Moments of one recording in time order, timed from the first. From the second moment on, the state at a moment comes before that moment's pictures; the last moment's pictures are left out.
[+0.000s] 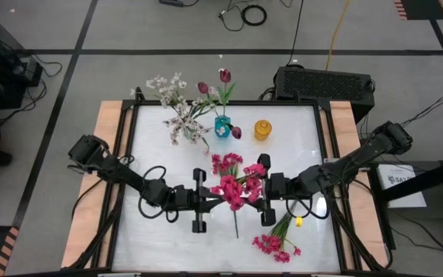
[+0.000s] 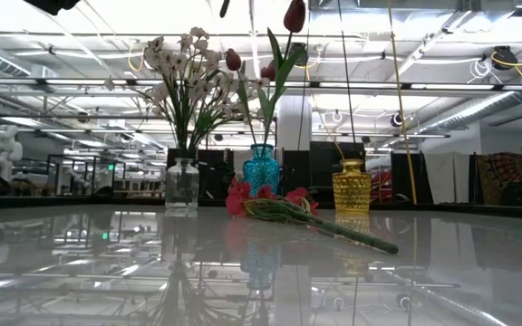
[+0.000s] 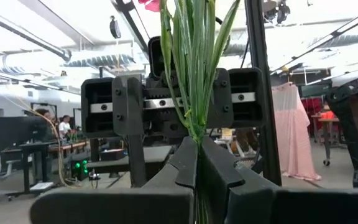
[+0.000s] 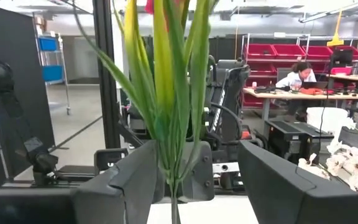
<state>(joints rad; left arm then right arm) -0.47 1.73 0.86 1.37 -0.38 0.30 0.47 1.36 1.02 0.48 0.44 -0.01</state>
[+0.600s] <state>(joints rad) -0.42 1.76 0.86 1.41 -0.35 0.26 0.46 1.43 1.02 0.61 0.39 -0.05</state>
